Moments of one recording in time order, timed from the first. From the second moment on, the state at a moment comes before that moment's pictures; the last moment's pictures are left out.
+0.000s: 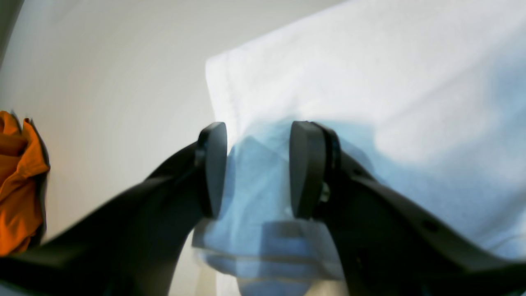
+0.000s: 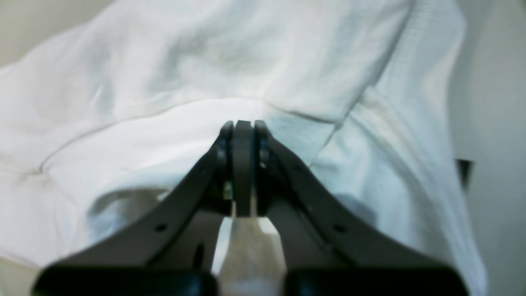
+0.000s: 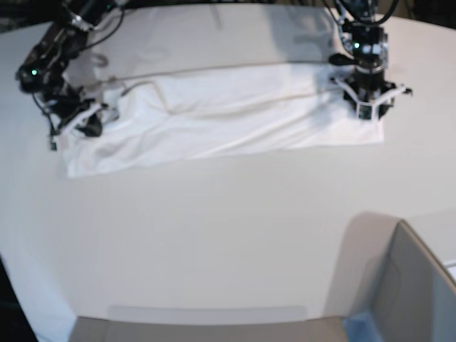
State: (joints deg) left arm 24.7 -5.5 -17.1 94.8 19.9 -7.8 20.2; right arm -2.2 1.7 42.4 95.5 25.8 44.2 -64.7
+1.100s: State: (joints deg) left arm 26.6 -5.4 -17.1 96.7 19.9 -8.0 21.3; right arm -8.1 3.3 49.8 104.2 25.8 44.2 -66.9
